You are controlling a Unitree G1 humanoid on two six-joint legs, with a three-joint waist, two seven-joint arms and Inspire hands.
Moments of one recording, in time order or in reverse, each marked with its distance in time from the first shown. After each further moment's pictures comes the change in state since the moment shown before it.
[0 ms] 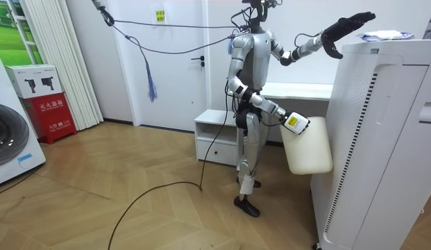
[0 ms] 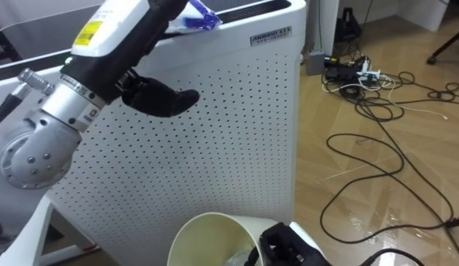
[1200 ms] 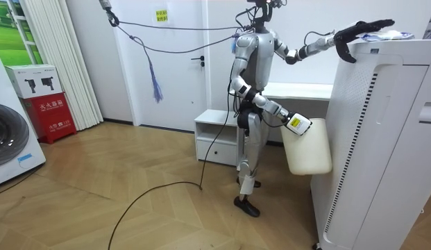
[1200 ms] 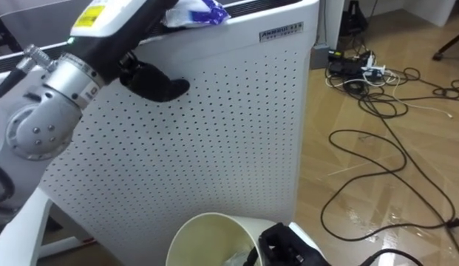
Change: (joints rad) left arm -0.129 0.004 0.001 0.156 0.011 0.016 -0.064; right arm 0.002 -0.001 -0.005 0.000 0.001 0.001 0.019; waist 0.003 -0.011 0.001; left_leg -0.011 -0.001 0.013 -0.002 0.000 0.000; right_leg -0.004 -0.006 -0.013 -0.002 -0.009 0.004
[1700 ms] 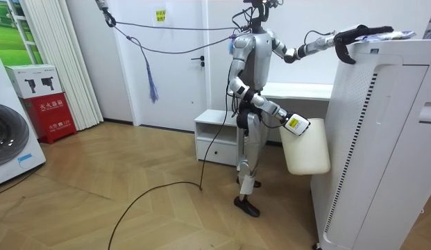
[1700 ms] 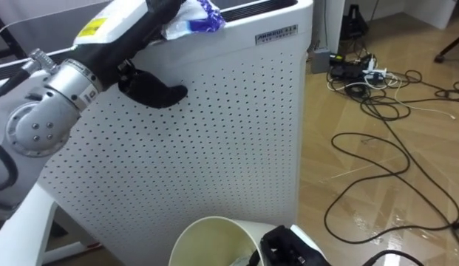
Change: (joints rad) left arm 0.000 0.002 0.017 0.056 -0.036 0.011 -0.065; right arm 0.000 0.000 -0.010 0.000 -0.002 0.032 0.015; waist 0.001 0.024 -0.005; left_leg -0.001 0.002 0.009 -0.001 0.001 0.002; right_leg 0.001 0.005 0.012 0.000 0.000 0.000
